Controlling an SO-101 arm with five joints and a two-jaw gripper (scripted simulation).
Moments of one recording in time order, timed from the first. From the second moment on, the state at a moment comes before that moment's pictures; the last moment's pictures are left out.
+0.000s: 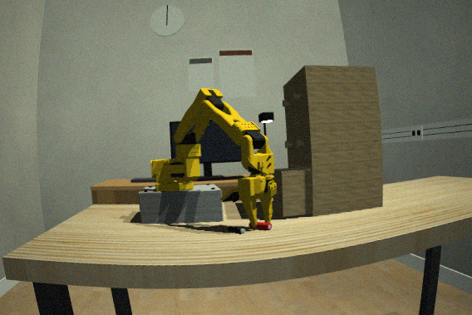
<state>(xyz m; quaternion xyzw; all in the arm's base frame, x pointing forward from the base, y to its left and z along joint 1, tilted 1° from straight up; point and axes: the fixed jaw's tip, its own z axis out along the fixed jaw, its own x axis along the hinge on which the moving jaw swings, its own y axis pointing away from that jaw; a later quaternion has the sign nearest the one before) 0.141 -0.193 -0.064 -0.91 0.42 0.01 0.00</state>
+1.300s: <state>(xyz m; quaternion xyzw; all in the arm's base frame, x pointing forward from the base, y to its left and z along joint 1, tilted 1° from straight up) 0.142 -0.194 -0.068 -0.91 0.42 0.01 0.00</state>
